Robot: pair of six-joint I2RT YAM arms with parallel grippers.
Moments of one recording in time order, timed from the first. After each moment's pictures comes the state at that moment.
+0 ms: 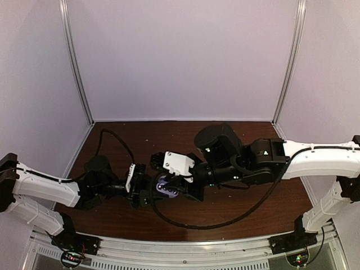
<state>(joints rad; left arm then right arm) -0.95 1.28 0.40 0.87 0.70 0.08 1.31 1.50 1.35 -0.42 0.00 -0.24</state>
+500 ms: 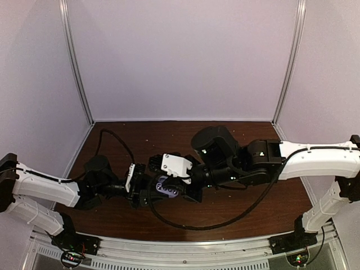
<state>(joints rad) -0.95 1.28 0.40 0.87 0.70 0.08 1.31 1.52 1.35 -0.42 -0.02 -0.24</state>
